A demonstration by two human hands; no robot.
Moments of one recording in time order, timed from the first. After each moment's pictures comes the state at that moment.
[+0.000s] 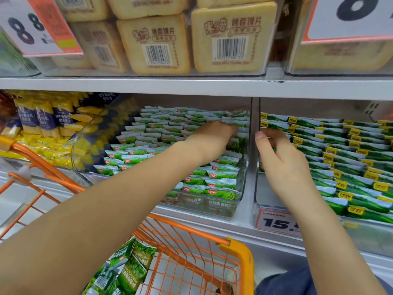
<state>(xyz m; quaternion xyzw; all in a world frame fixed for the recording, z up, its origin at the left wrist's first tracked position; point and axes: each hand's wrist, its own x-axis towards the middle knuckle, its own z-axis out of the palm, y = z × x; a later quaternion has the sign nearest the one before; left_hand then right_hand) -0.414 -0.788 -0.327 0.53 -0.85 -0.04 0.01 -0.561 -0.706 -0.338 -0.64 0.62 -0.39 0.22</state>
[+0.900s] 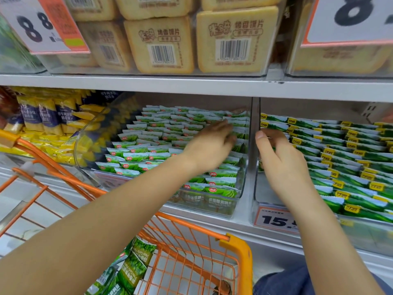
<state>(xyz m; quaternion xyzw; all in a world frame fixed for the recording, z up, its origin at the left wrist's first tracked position) -0.407 -0.766 -0.341 0.55 -0.81 -0.13 0.12 -0.561 -0.705 -0.336 -0.64 0.63 -0.39 0.21</state>
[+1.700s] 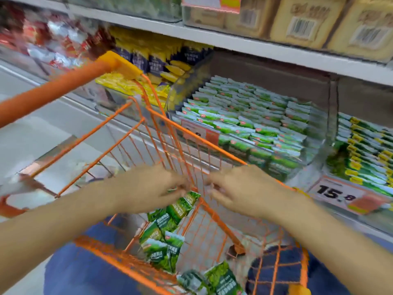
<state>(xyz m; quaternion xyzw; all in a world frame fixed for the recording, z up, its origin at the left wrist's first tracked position) -0.210 -0.539 -0.334 0.55 -0.82 -0.14 -0.05 -0.418 -0.605 -0.340 -0.97 0.25 0.03 0.01</state>
